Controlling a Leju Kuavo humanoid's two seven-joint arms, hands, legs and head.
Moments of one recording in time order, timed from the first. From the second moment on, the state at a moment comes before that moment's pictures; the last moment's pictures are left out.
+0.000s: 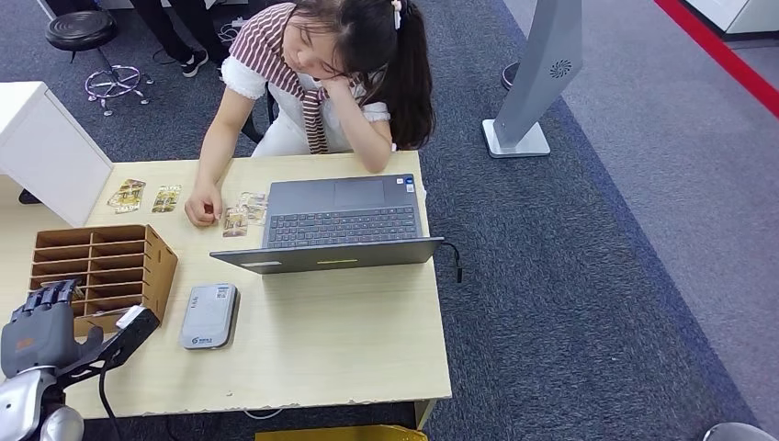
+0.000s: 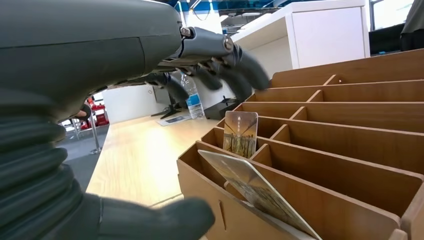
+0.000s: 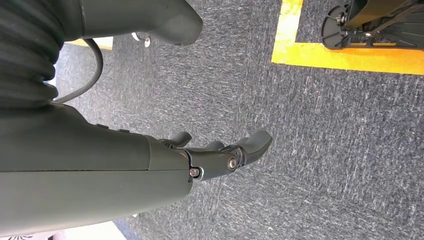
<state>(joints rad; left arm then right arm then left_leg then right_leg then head) -0.11 0.25 0.09 -1.30 -1.31 0.12 0.08 -0.05 0.09 -1.10 -0.21 1.26 -0.05 0.03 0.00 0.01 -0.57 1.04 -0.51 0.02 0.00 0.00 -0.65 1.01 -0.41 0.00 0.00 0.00</state>
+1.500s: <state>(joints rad) -0.09 0.24 0.04 -1.60 -1.22 0.12 0.01 -0.05 0.09 -1.13 -0.21 1.26 -0.05 0.03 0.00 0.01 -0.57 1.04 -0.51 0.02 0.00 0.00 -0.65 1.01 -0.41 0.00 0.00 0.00</state>
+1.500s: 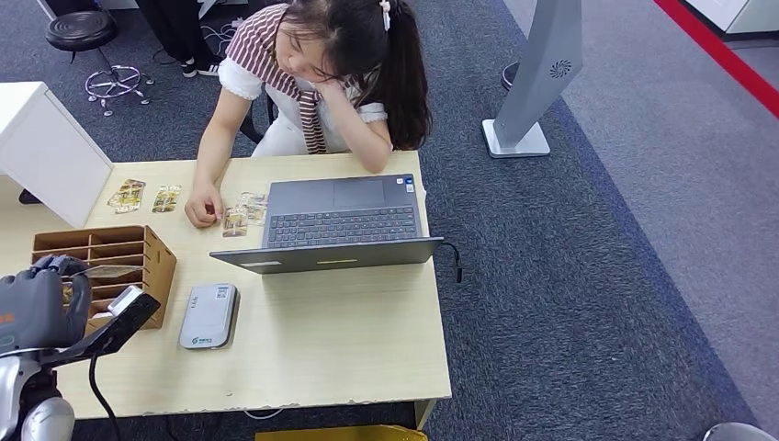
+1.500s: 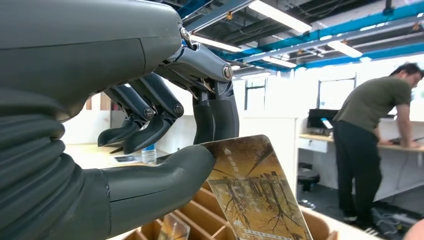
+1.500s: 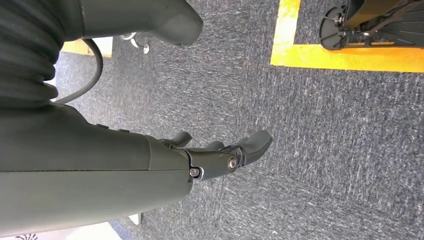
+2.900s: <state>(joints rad) -0.63 0.24 -0.03 -1.14 -1.48 0.33 0.08 -0.06 0.09 -1.12 -0.21 1.33 -0.04 0.02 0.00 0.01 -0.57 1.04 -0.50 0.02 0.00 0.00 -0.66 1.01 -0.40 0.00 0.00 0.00</state>
